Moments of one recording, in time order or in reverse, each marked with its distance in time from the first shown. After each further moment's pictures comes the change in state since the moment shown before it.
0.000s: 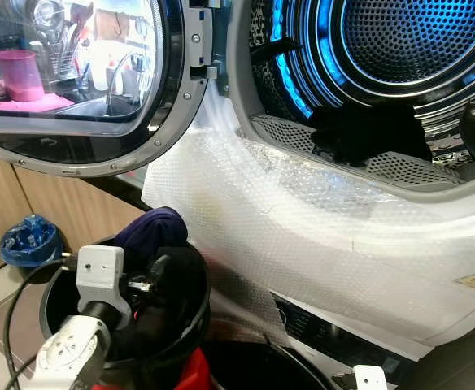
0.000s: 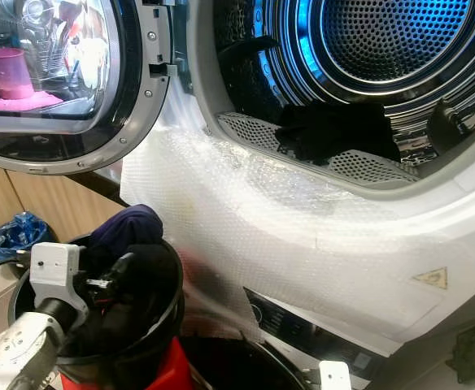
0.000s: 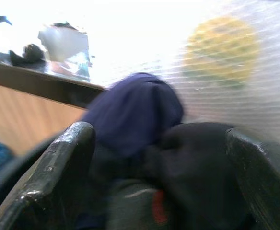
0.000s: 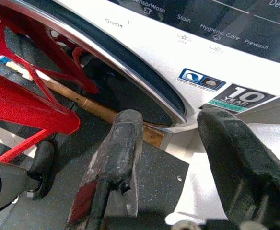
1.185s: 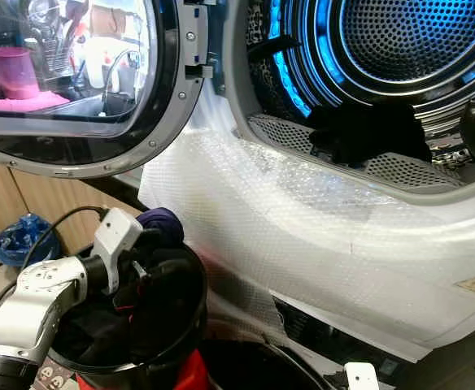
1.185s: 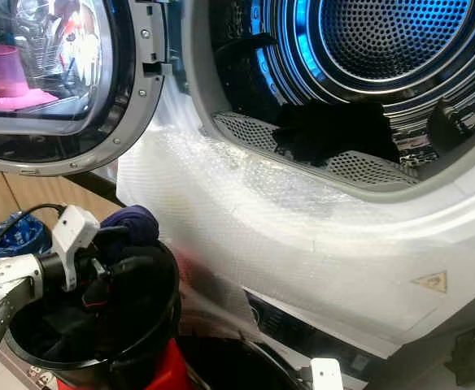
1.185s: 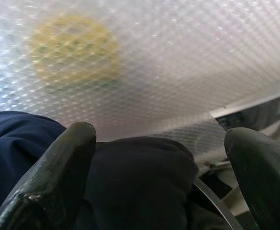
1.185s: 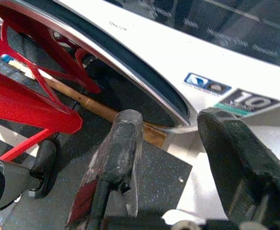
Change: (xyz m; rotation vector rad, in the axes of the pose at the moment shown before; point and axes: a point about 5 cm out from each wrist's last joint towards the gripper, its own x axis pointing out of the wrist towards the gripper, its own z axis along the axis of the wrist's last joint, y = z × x) left arm 0.051 0.012 0.015 0.100 0.069 -0.731; right arm 0.000 0.006 -0.002 -0.009 0.003 0.016
